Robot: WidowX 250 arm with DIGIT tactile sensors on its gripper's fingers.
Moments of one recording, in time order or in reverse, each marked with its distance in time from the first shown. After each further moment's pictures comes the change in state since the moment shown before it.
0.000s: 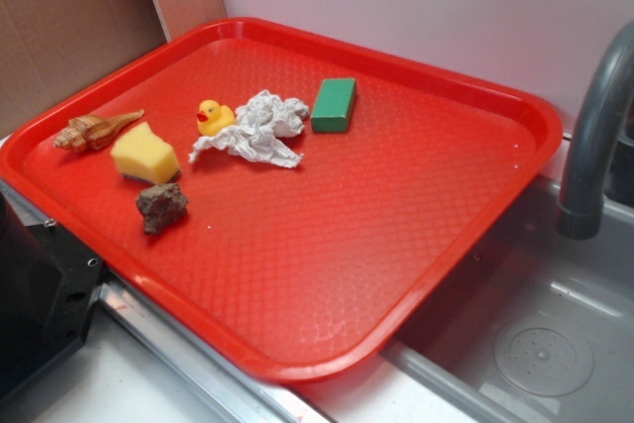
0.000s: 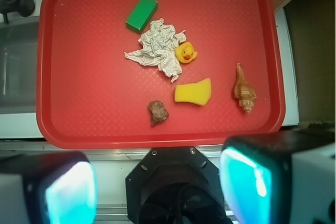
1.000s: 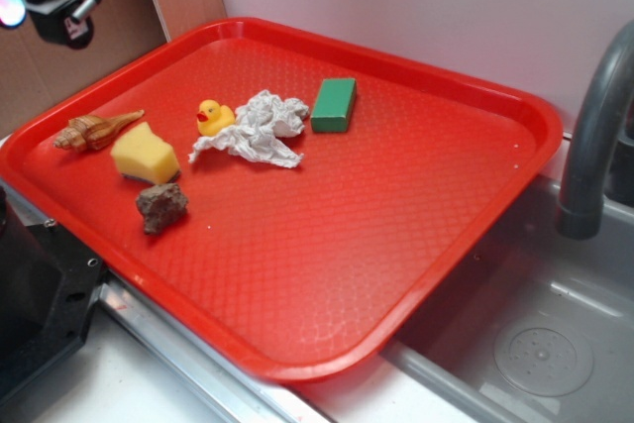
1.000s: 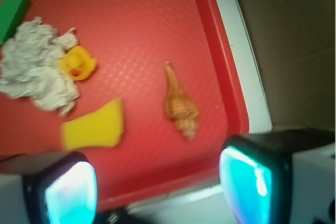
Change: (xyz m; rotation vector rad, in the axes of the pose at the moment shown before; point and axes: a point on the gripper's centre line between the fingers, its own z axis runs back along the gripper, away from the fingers) arm 0.016 0.132 -0.110 0.134 0.013 0.248
